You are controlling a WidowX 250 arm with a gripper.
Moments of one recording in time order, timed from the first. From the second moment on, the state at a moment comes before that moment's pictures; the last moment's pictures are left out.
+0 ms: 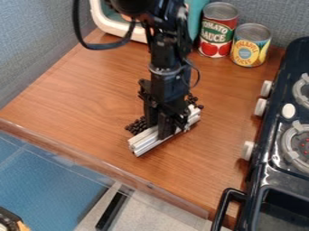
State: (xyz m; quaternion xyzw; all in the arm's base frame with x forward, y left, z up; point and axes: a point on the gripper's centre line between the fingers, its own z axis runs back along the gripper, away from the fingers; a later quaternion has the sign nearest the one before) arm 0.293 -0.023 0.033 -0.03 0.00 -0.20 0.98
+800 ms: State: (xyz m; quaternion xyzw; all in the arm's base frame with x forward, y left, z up) arm 0.303 -0.044 0.049 -0.11 -0.04 -0.09 0.99
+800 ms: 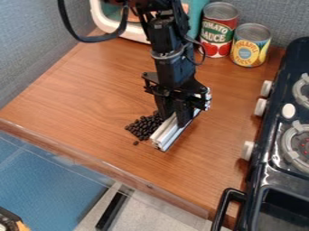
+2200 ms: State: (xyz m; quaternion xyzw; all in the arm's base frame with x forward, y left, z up) arm 0.283 -0.050 0.056 -0.10 -0.12 -0.14 0.98
